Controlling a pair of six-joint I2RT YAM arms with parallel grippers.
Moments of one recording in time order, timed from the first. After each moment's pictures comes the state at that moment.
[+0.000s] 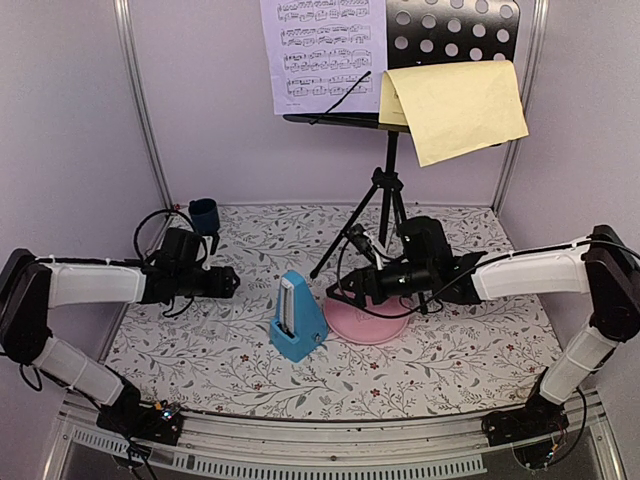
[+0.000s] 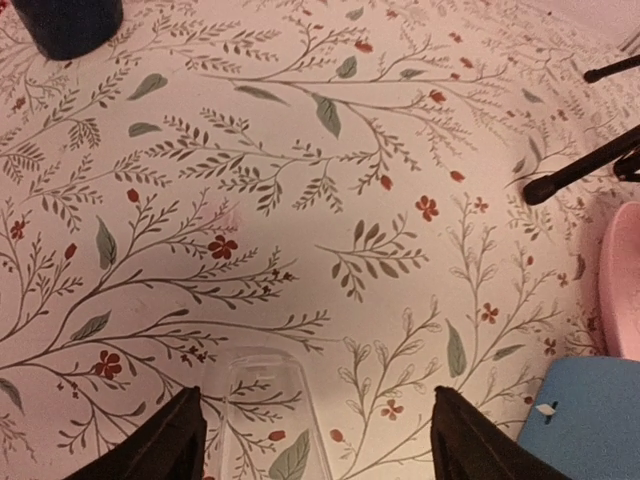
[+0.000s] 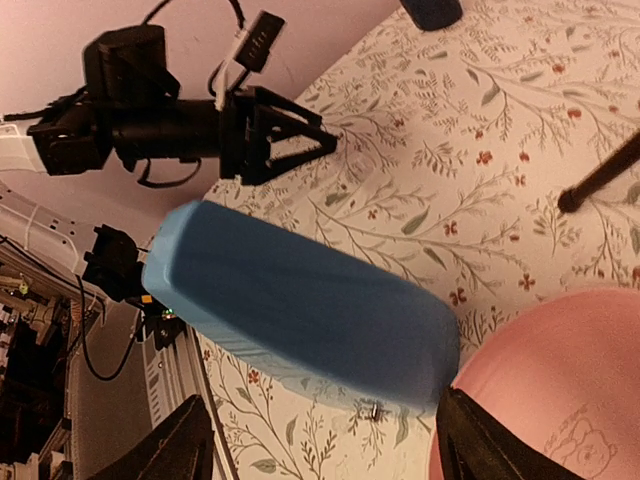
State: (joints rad) left arm -0.43 1.42 0.67 -0.03 -0.07 -0.31; right arm 0.81 1.62 0.96 0.23 -0.50 0.43
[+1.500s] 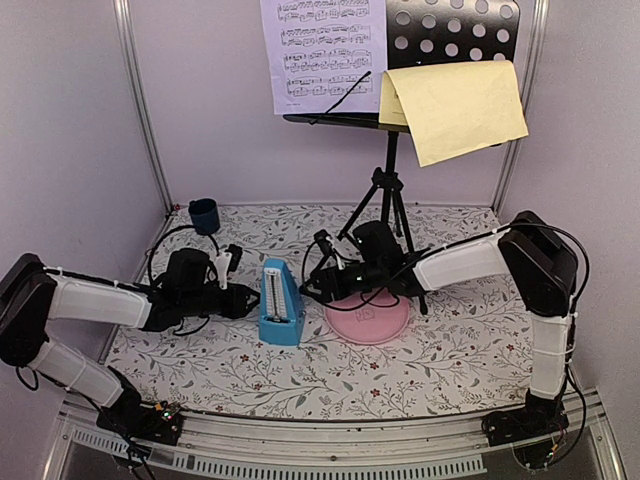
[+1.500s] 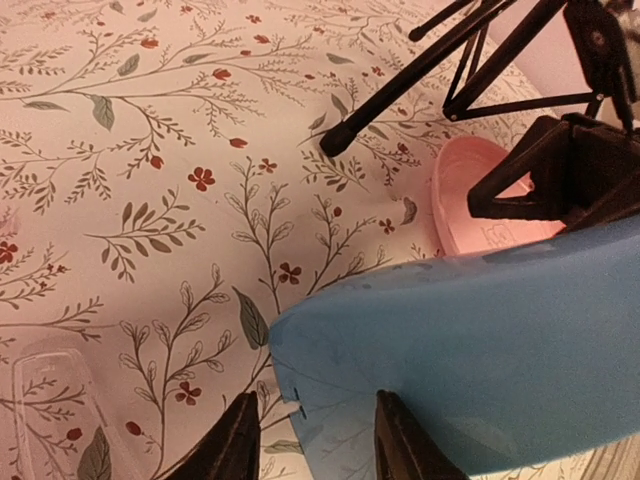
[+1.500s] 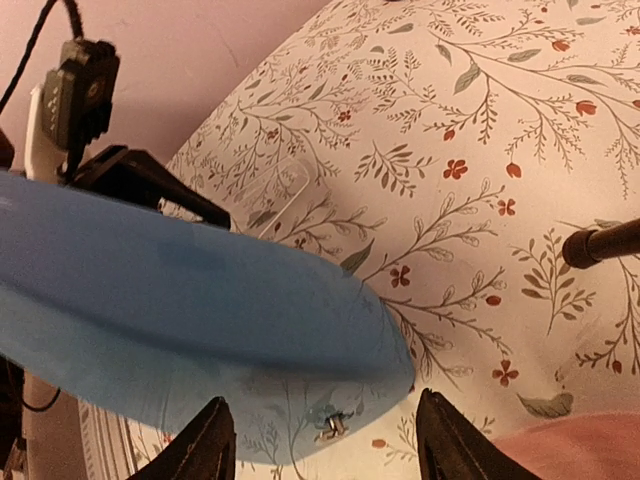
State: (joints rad) left arm -0.58 1.39 0.50 0.30 0.18 -0.35; right arm 0.83 2.05 1.26 0.26 -0.45 0.39
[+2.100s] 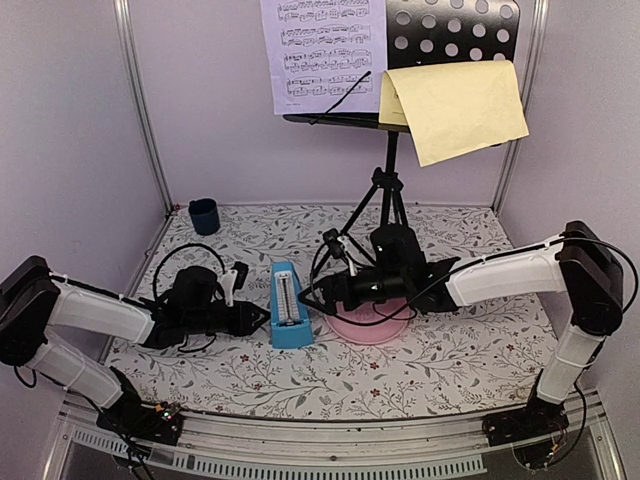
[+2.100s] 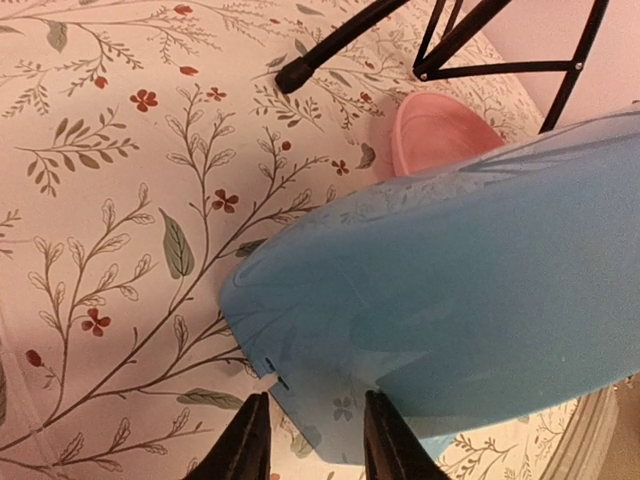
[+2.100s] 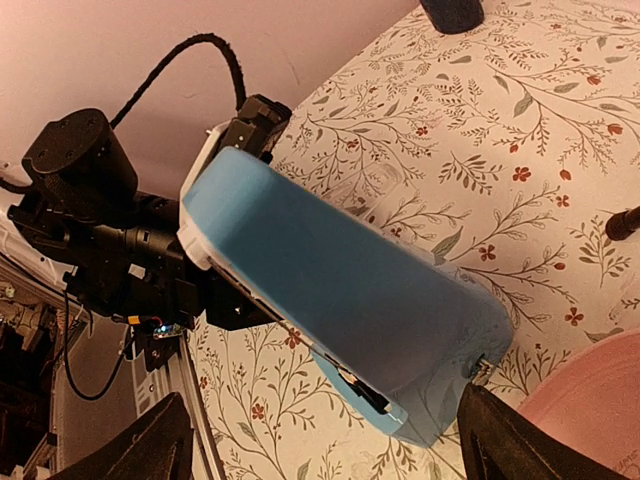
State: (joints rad) left arm -0.70 1.39 0.41 0.39 0.14 -0.51; right arm 0.92 1.75 1.03 0.30 -0.39 0.46
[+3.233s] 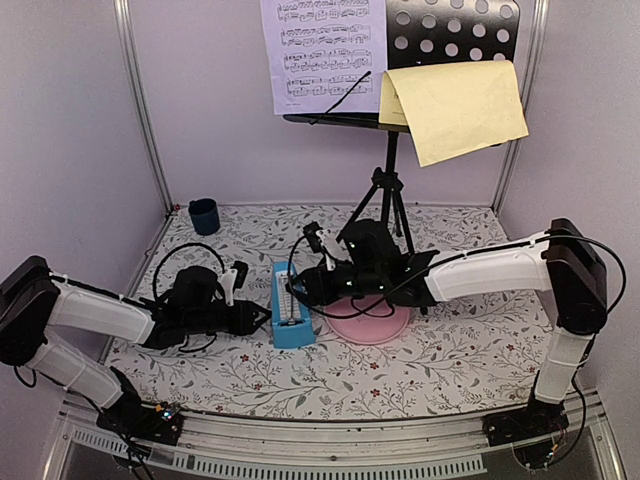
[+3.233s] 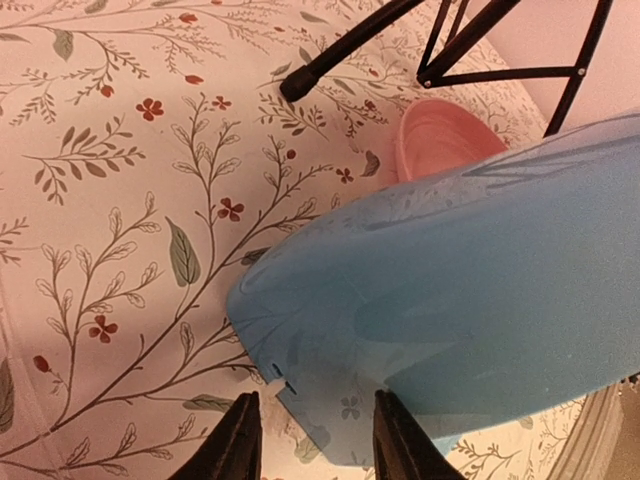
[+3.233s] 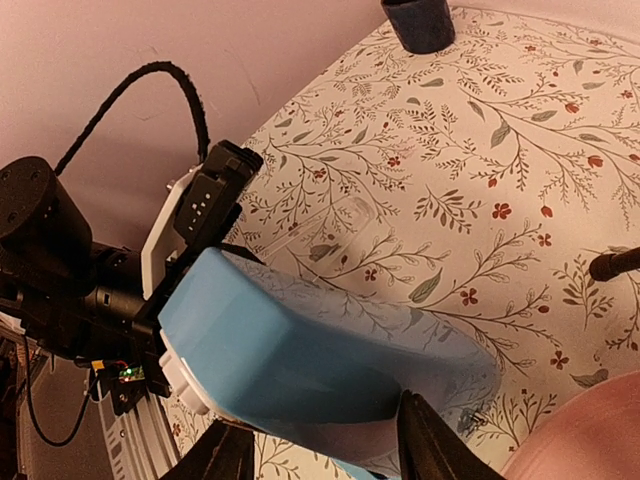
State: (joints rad) left arm -0.70 1.39 0.41 0.39 0.12 -0.51; right arm 0.99 1.85 1.22 0.18 -0.18 0.46
